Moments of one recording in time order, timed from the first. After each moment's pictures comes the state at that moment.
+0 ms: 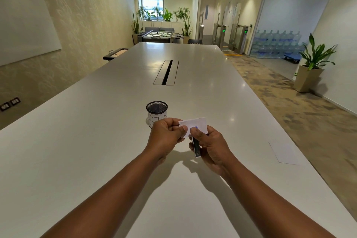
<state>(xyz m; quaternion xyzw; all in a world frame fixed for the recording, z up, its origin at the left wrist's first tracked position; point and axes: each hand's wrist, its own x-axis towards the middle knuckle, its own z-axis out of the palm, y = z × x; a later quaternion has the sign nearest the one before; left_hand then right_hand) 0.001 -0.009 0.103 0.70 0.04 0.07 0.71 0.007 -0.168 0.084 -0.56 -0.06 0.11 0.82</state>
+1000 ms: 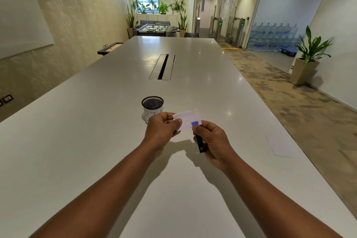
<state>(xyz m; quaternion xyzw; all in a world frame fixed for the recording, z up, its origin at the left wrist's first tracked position) 0.018 -0.010 0.096 0.66 0.07 0.06 0.74 0.018 -0.184 0.069 -0.58 -0.03 0.08 0.81</state>
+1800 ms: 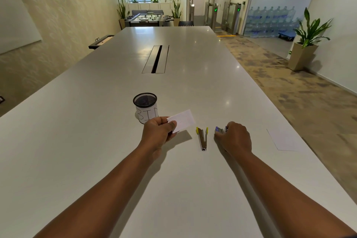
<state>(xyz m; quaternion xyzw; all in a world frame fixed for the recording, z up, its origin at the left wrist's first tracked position) 0.053 -0.011 0.061 0.64 0.15 0.02 0.76 0.084 -0.256 0.012 -0.95 0.14 -0.14 0.26</state>
